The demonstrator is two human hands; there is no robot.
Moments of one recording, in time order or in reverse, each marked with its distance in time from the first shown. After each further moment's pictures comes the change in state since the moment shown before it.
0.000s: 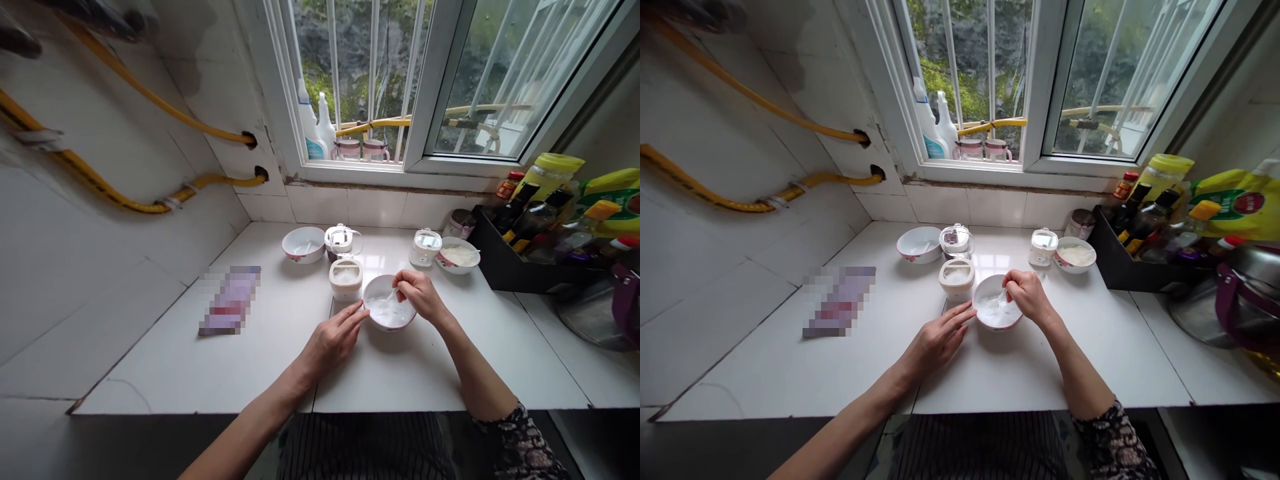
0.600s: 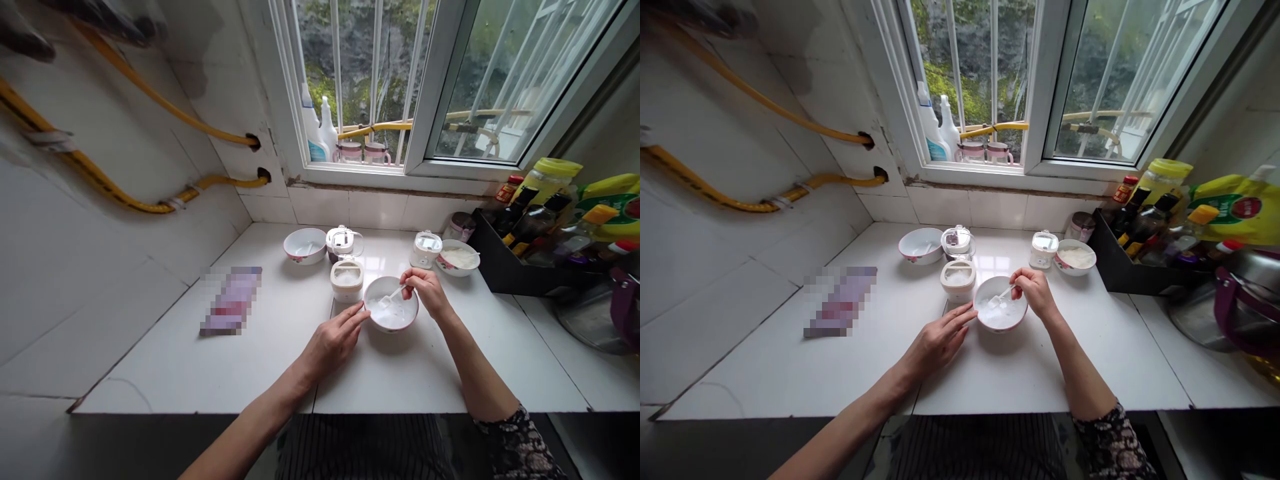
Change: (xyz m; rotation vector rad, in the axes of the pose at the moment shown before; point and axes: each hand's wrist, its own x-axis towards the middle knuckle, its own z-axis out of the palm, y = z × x) left_hand 0.001 0.000 0.000 -0.001 -0.004 0.004; right_hand 0.005 0.002 -0.008 0.352 0.053 0.146
